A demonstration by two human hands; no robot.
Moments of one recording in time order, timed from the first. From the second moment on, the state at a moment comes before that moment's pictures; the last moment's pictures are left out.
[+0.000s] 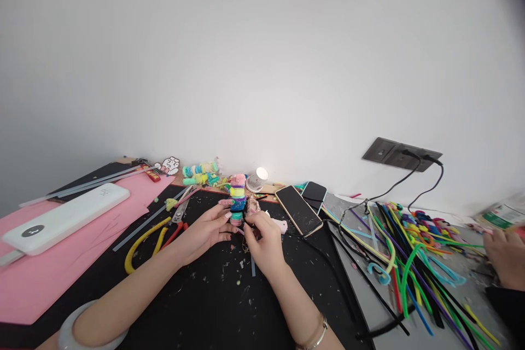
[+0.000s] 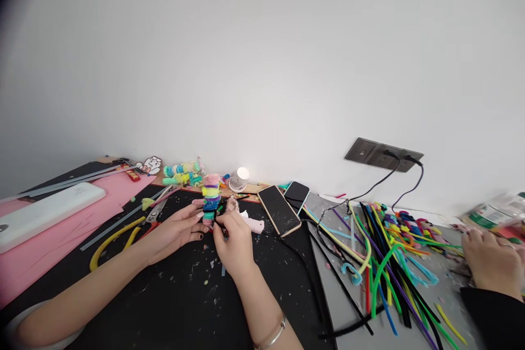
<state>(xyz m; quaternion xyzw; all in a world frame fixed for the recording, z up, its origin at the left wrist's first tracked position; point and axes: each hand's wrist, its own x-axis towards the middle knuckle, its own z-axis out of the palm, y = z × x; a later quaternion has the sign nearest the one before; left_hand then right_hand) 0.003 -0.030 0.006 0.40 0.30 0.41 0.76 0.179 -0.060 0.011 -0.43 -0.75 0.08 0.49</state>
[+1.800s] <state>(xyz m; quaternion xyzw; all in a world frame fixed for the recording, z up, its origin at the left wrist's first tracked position) -0.006 -0.019 0.007 0.32 0.28 0.49 0.76 0.207 -0.045 0.015 -0.63 -0.63 0.13 0.43</state>
